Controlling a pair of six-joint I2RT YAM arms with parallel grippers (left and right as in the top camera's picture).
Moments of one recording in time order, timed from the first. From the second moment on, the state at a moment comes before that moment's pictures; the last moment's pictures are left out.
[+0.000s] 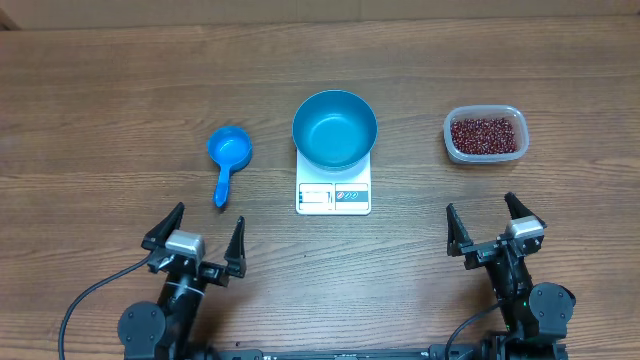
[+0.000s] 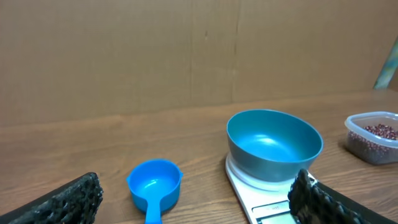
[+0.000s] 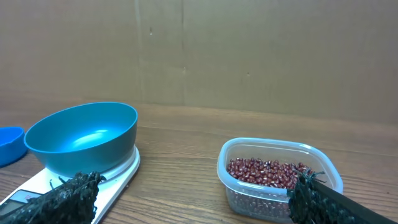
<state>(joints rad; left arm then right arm) 0.04 0.02 0.22 -0.24 0.30 -0.03 -0.08 0.01 0.02 -0.01 -0.29 -0.01</state>
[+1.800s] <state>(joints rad) 0.04 1.50 1.17 -0.83 0.13 0.09 -0.08 0.01 0.02 -0.01 -0.29 -0.01</state>
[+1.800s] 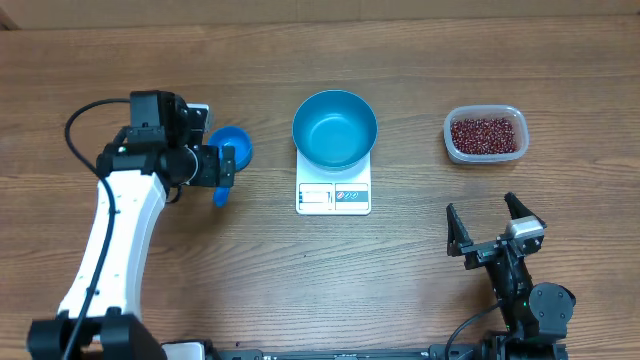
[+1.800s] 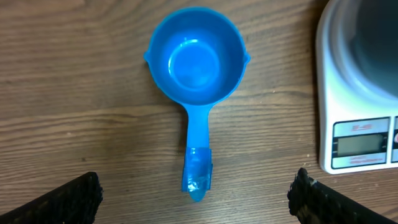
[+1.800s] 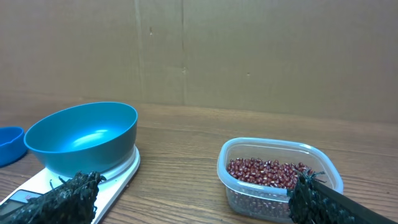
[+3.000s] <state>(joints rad) 0.06 1.95 1.77 -1.20 0.10 0.16 -0.08 0.01 0.02 -0.01 -0.29 -0.01</state>
